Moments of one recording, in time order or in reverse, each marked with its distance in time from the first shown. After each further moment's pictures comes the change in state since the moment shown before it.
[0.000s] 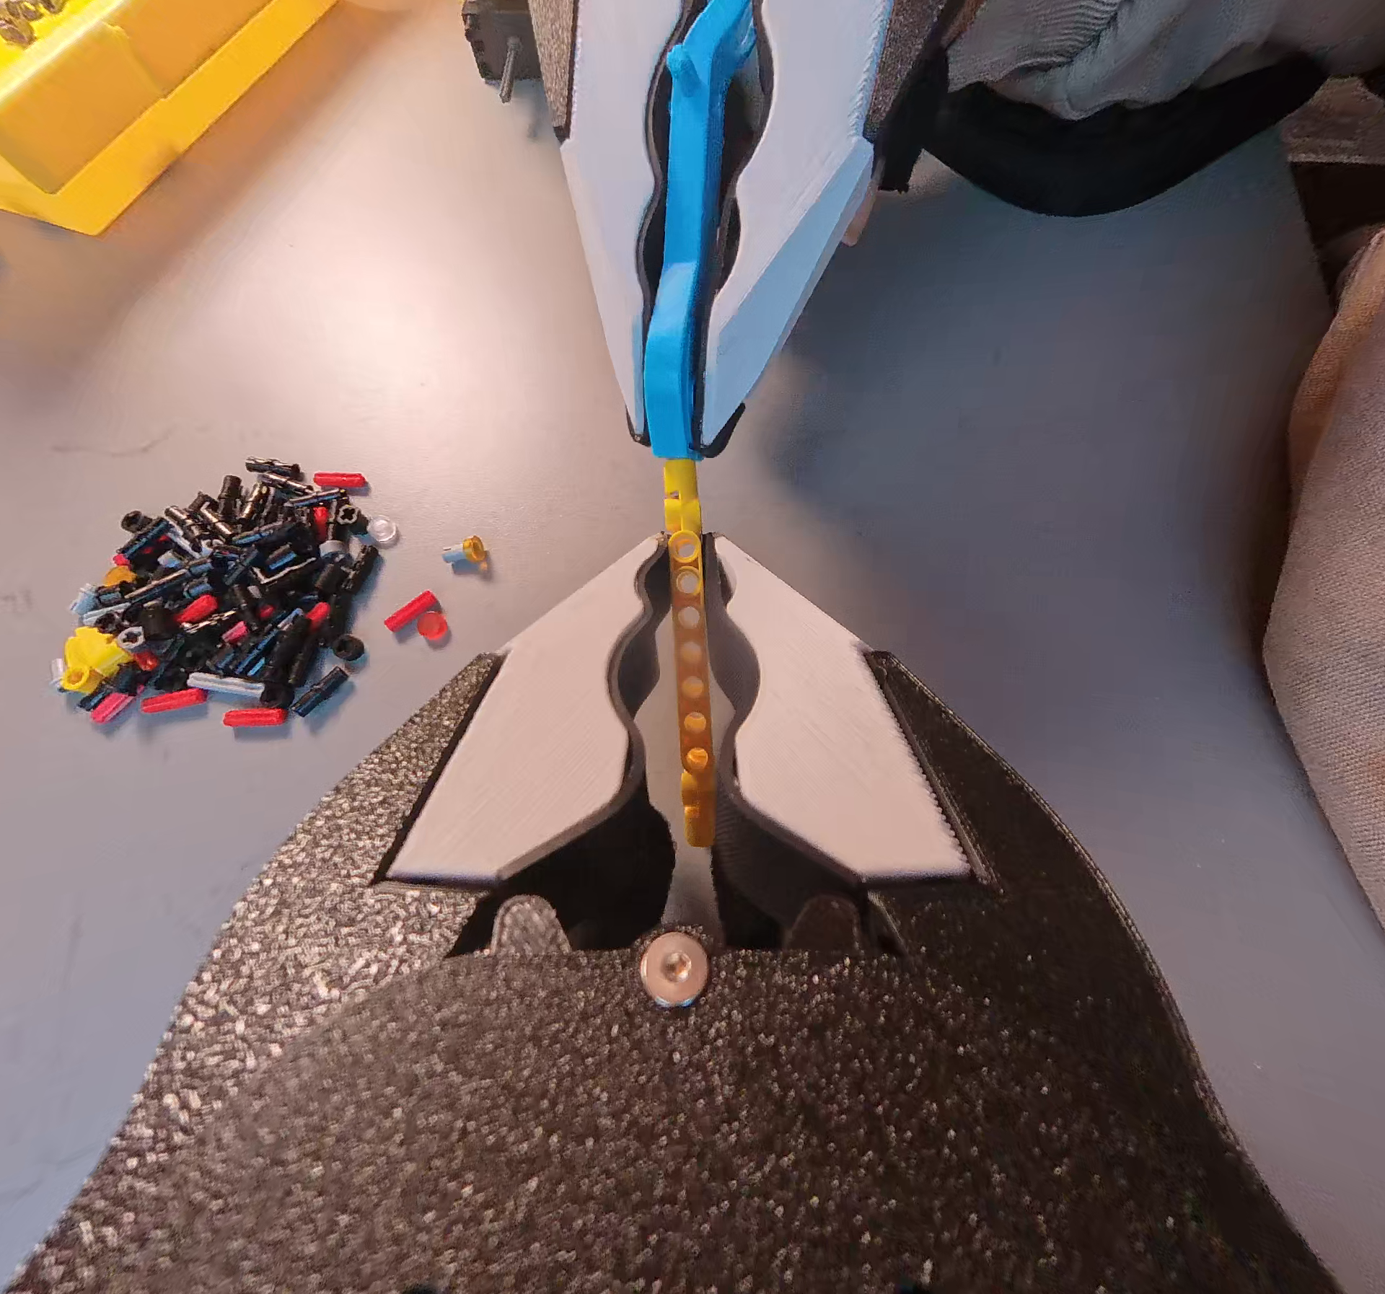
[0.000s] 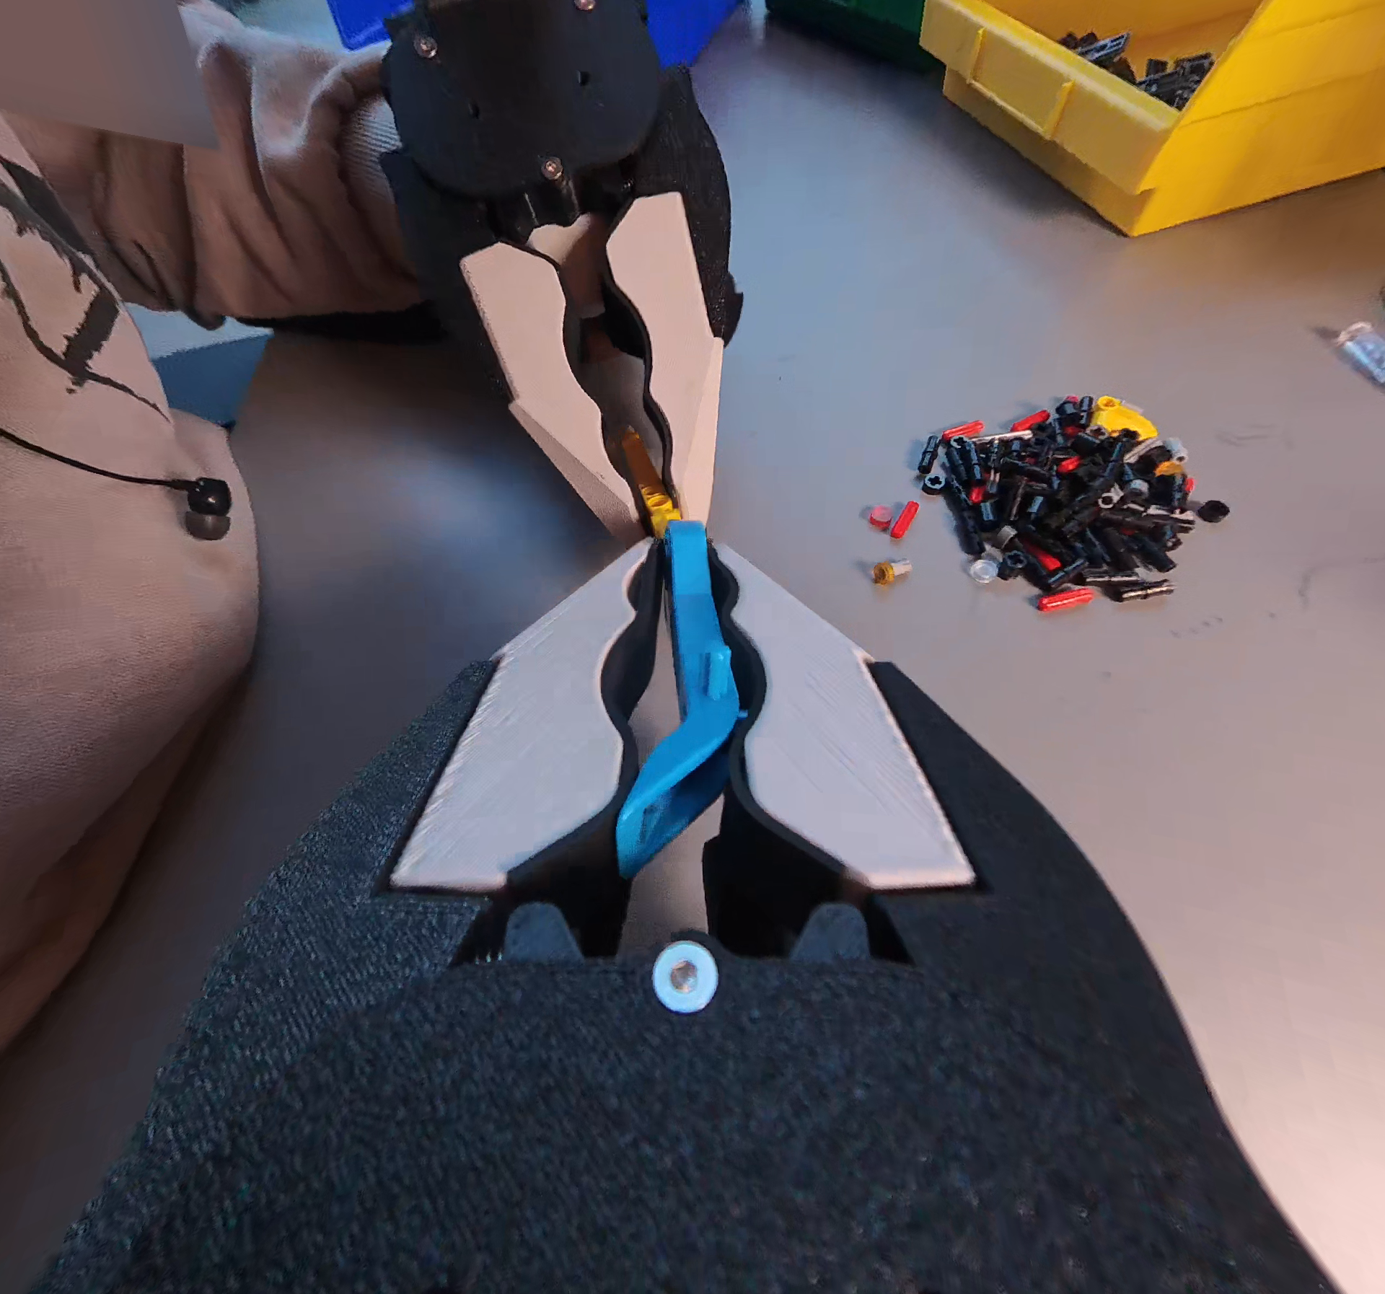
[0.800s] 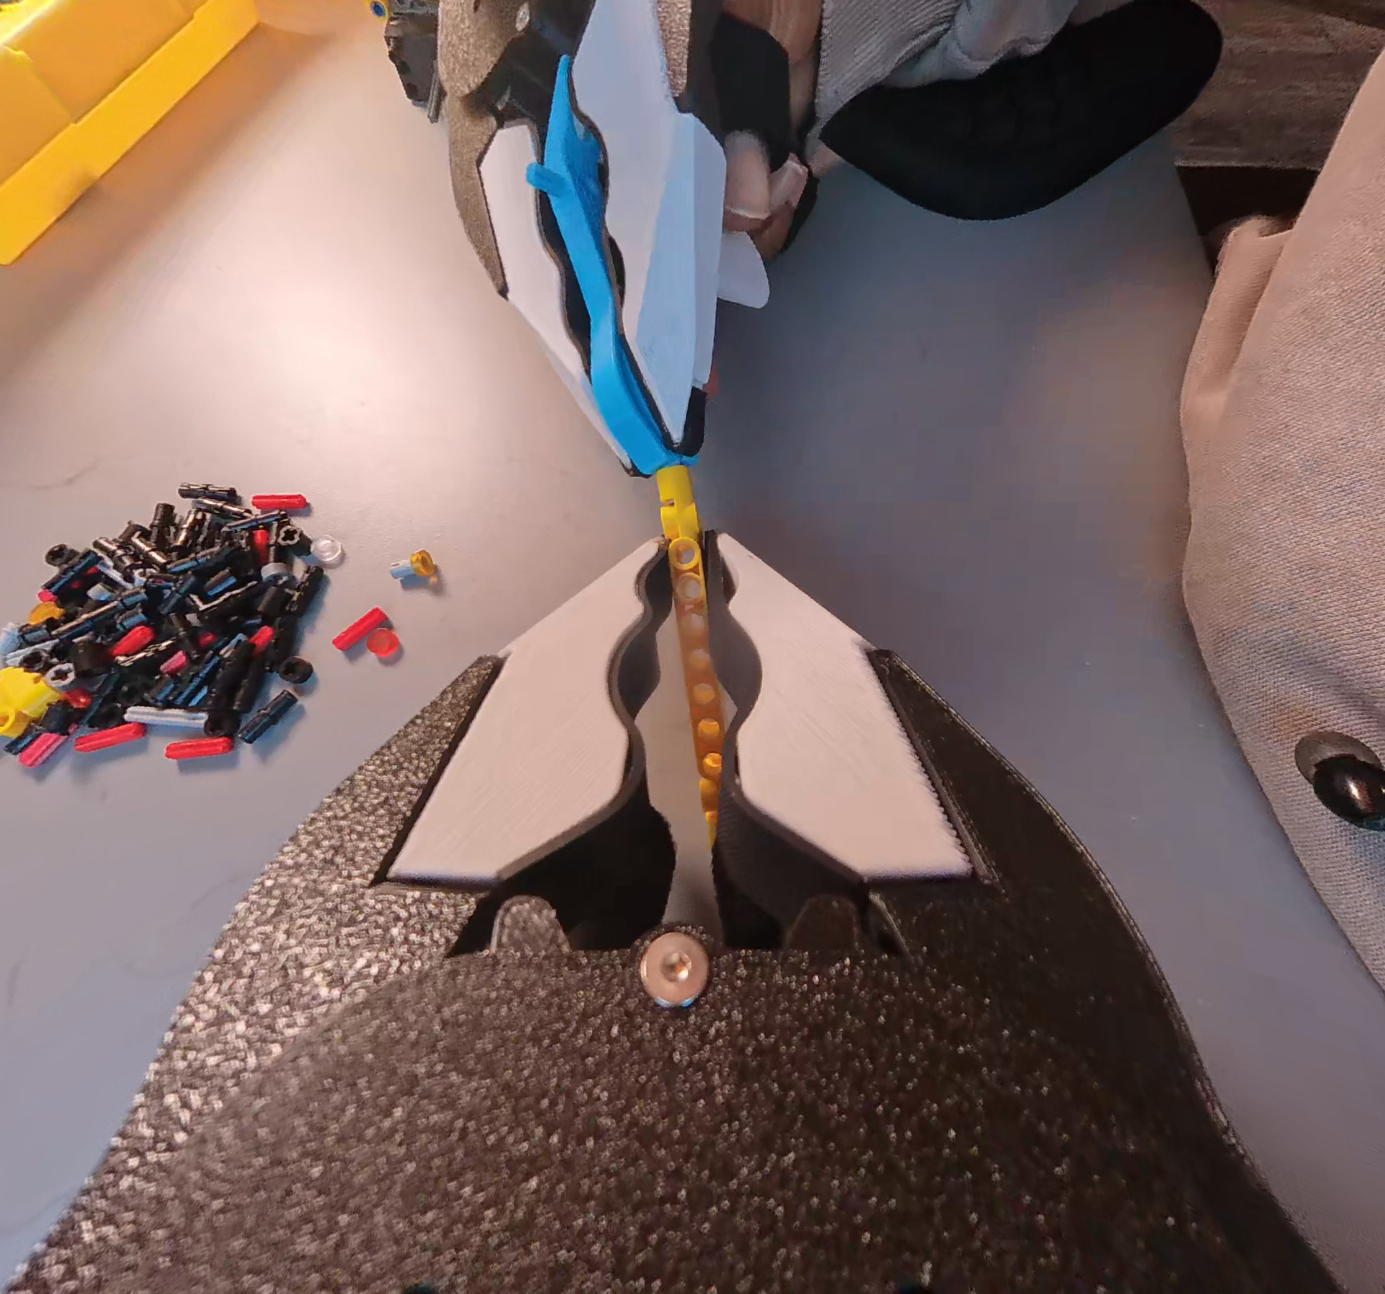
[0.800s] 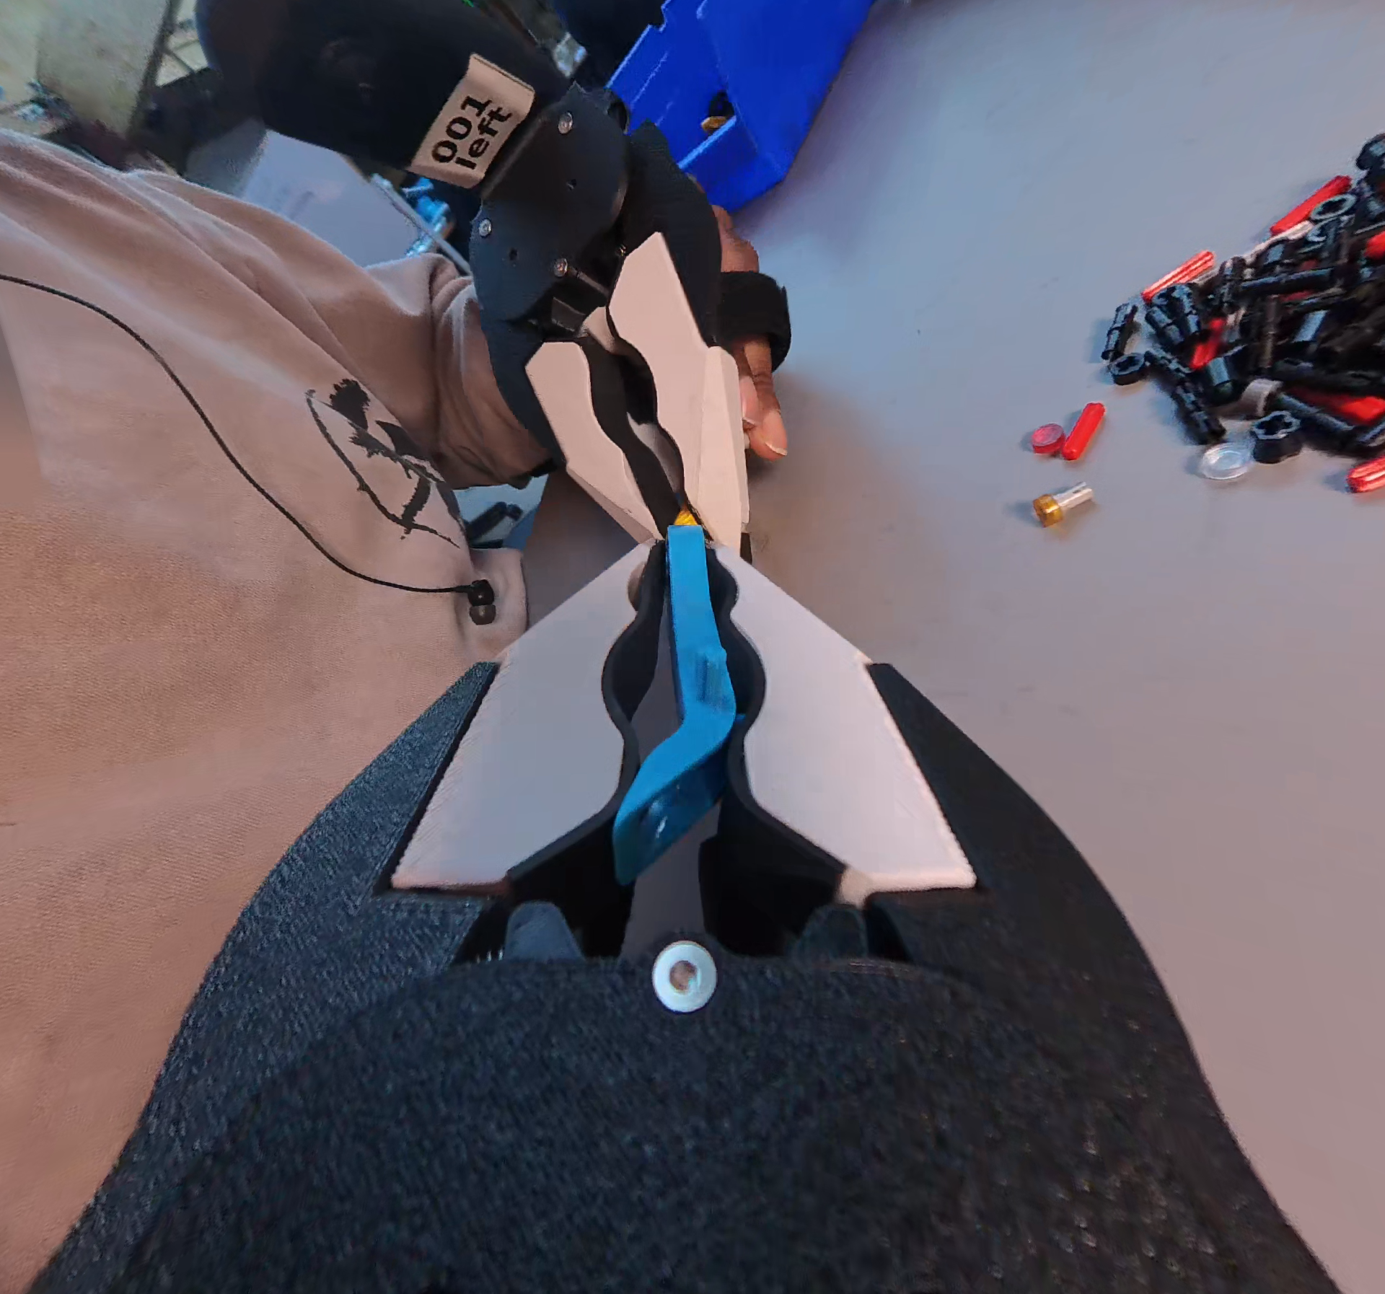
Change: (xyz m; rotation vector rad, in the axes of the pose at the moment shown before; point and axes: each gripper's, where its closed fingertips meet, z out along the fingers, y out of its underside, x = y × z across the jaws) left arm 0.014 -0.001 -0.004 0.021 0.081 0.022; right arm -0.013 -0.001 0.004 0.086 -0.386 0.493
